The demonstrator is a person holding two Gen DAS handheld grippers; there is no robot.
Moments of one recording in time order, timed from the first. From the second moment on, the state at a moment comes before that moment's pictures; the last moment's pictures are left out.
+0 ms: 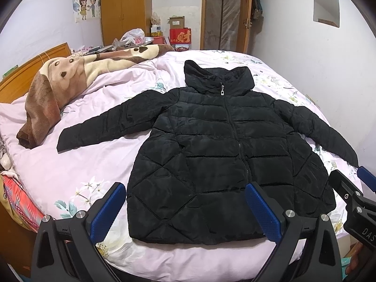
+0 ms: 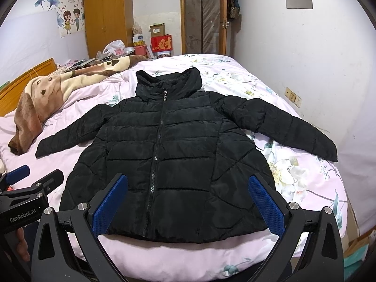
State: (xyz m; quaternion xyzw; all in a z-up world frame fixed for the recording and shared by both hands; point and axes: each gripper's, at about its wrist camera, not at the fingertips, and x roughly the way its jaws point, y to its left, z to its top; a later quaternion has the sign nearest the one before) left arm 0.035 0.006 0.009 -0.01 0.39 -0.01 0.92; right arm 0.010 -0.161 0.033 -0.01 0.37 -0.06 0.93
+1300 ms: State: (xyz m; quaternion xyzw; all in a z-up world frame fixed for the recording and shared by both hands) left arm 0.173 0.183 -0.073 -0.18 0.44 0.04 0.88; right arm 0.115 -0.144 0.002 0.03 0.35 0.05 0.94
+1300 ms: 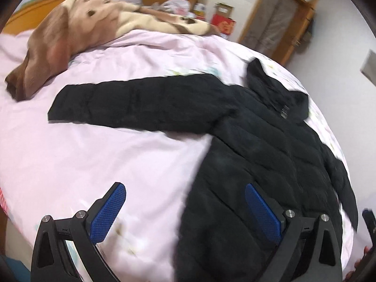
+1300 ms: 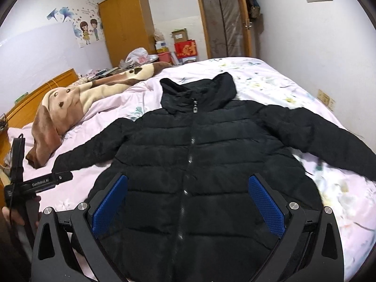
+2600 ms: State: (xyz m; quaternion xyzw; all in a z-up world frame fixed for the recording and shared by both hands) left arm 0.306 0.345 -0.116 -0.30 0.33 0.22 0.86; right arm 0.219 -0.049 -0.057 -0.04 0.40 0.11 0.91
